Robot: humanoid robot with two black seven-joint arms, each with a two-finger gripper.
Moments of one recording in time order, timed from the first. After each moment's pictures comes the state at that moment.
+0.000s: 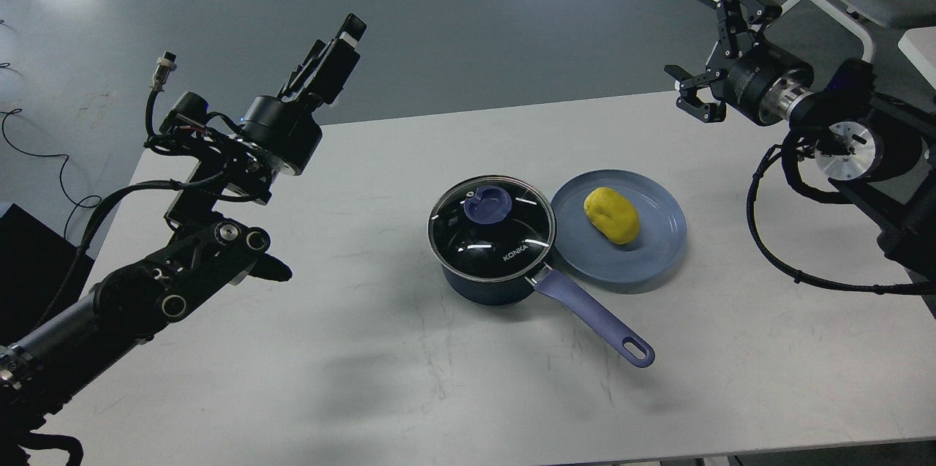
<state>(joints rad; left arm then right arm) -0.83 0.49 -0.46 -1.19 1.32 0.40 -0.36 0.77 -0.49 0.69 0.93 -0.08 0.13 0.08</state>
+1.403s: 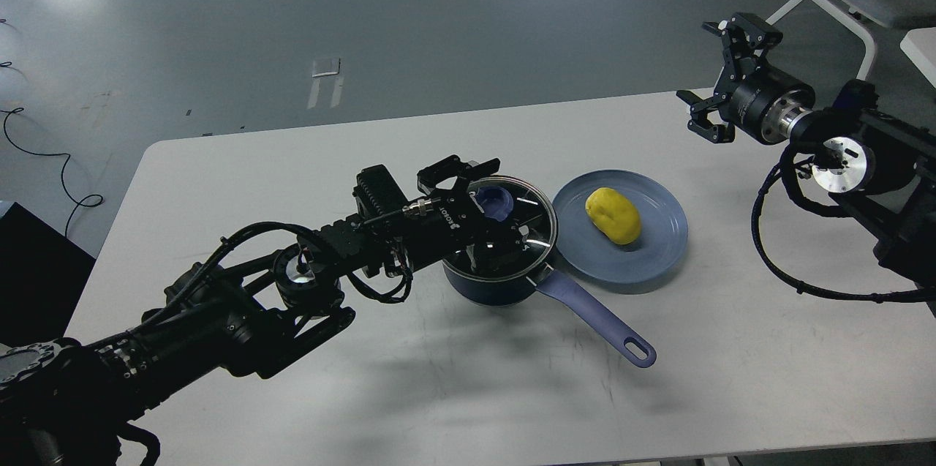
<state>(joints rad) -0.82 0.23 -0.26 -0.99 2.11 0.34 -0.36 0.79 -0.46 0.62 0.82 -0.08 0.13 0.08</state>
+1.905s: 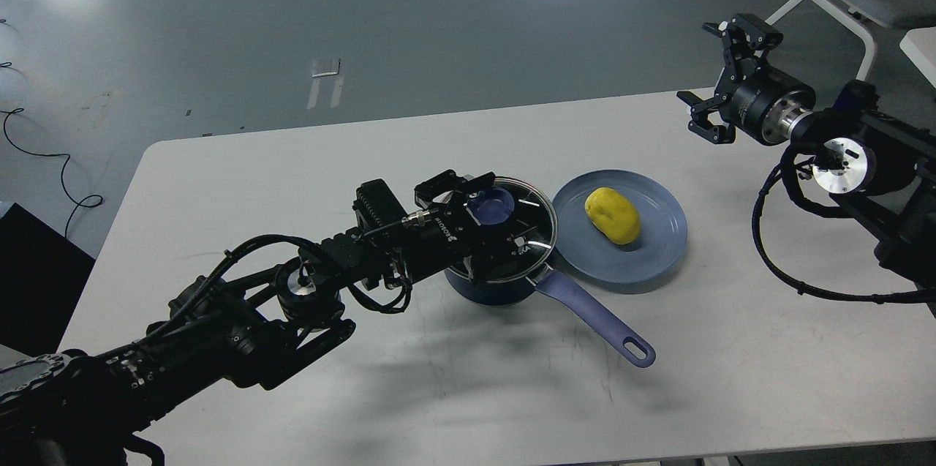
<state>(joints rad) -0.79 0.21 -0.26 -0.96 2.11 0.34 -0.37 0.78 -0.46 0.62 0.82 -0.08 0.13 0.08</state>
